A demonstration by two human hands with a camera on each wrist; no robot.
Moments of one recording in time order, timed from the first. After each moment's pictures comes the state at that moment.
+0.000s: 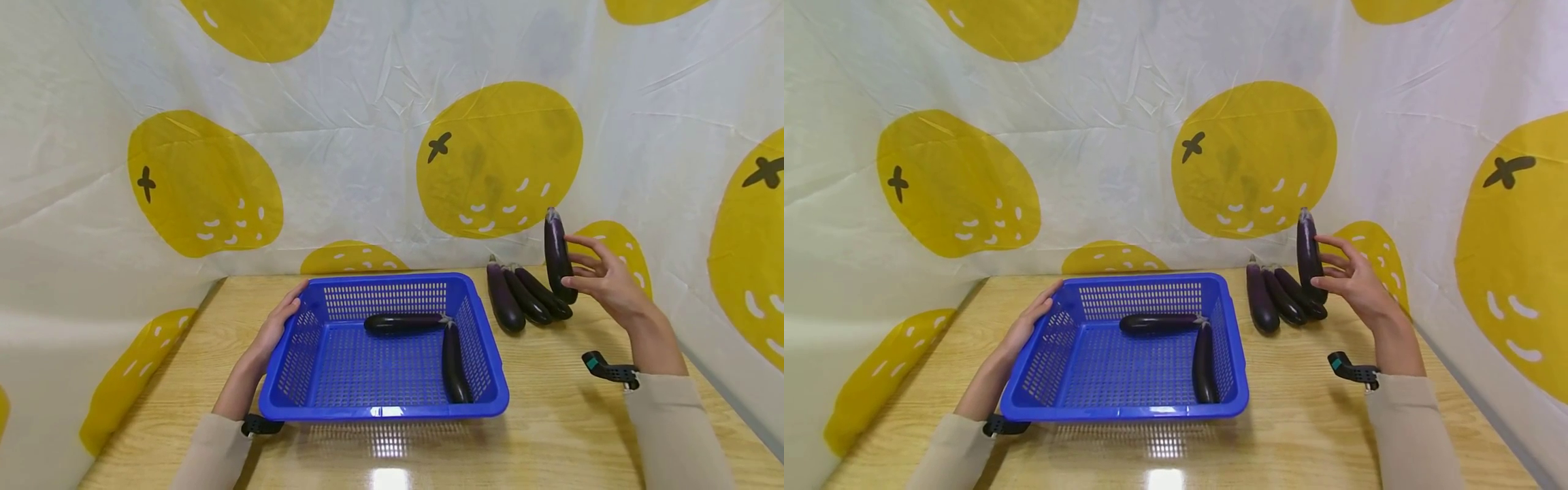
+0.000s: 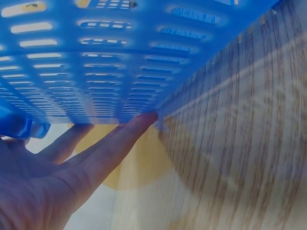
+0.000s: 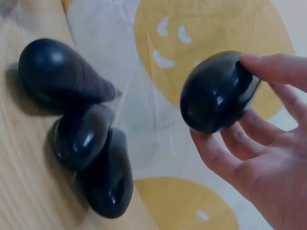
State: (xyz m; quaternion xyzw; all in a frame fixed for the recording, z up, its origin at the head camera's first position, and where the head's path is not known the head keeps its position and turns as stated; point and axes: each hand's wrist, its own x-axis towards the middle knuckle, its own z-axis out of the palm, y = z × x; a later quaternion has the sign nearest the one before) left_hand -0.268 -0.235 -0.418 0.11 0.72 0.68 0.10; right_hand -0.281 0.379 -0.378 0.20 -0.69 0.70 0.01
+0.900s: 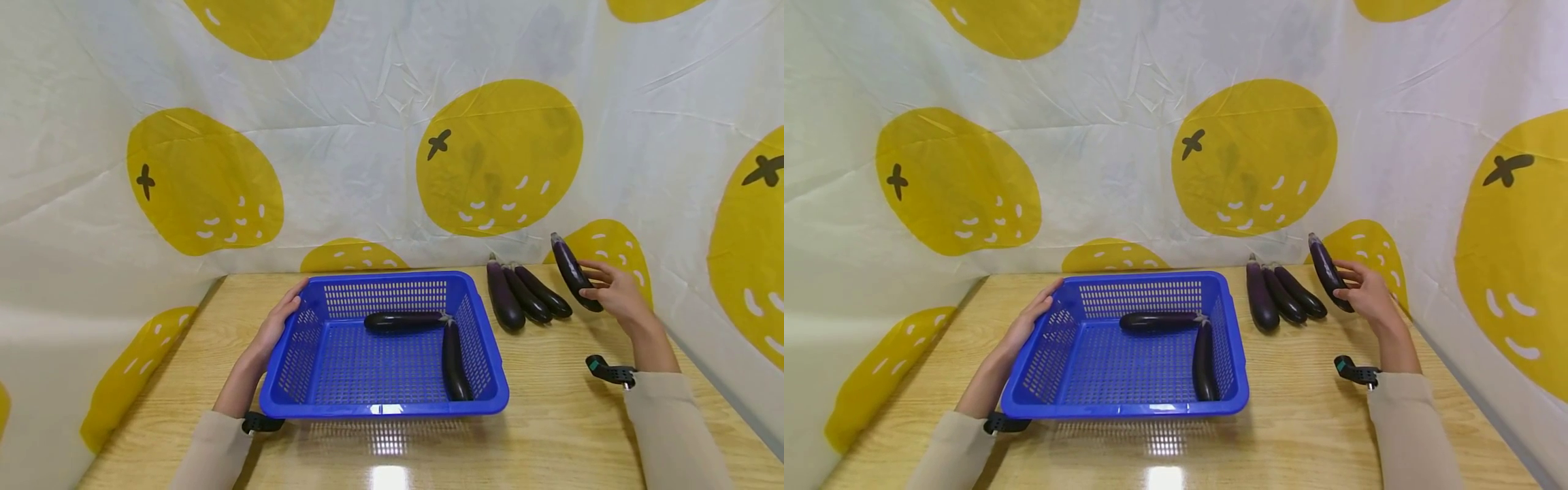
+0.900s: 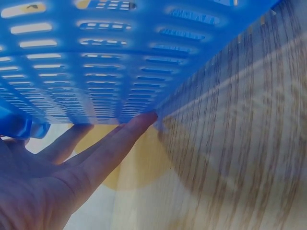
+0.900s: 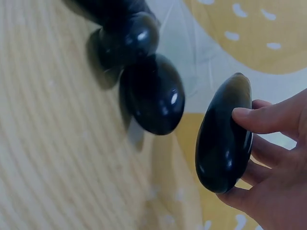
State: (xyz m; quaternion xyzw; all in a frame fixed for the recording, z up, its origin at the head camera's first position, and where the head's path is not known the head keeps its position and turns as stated) left_hand -0.269 -0.235 -0.418 0.10 0.73 0.67 0.10; right_hand -0.295 0.409 -0.418 0.04 -0.88 0.47 0.07
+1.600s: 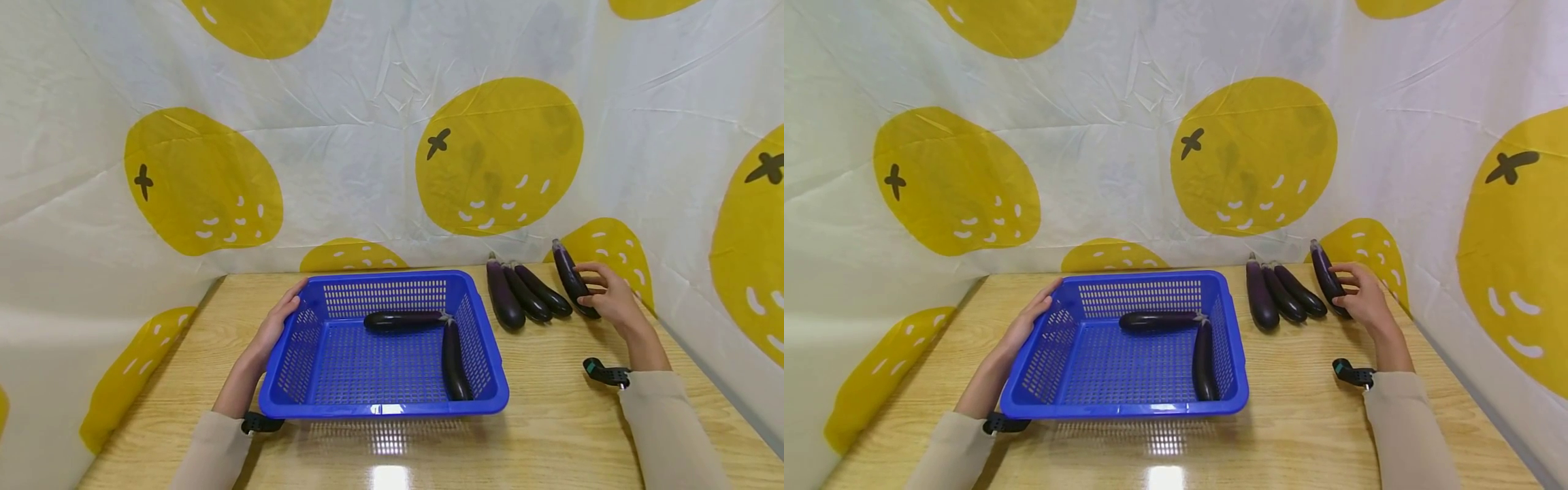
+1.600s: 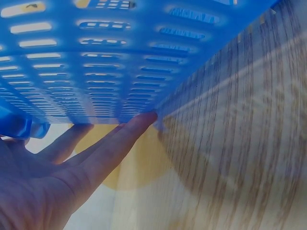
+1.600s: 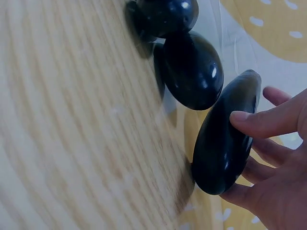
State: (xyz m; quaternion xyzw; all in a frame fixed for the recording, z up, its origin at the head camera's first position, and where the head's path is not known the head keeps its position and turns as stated) left_hand -0.268 -0.236 -0.418 0.11 0.73 0.67 0.10; right_hand -0.301 0.414 -0.442 0.05 -0.87 0.49 0.08
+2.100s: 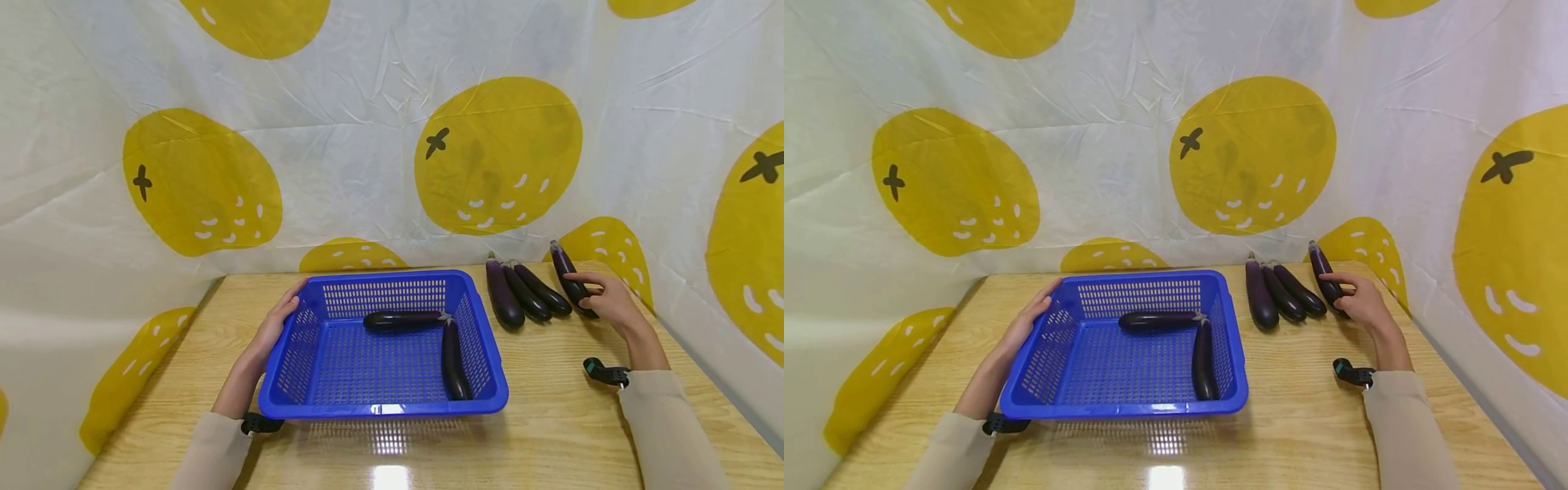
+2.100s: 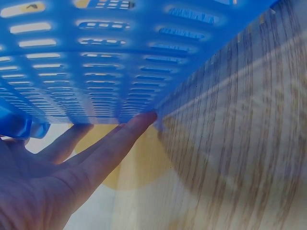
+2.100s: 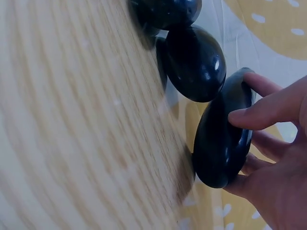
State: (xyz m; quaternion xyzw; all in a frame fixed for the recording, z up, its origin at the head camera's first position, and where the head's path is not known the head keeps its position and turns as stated) left_hand -0.269 -0.237 -0.419 0.10 0.73 0.67 0.10; right_hand -0.301 0.416 -0.441 0.06 -0.90 0.42 0.05
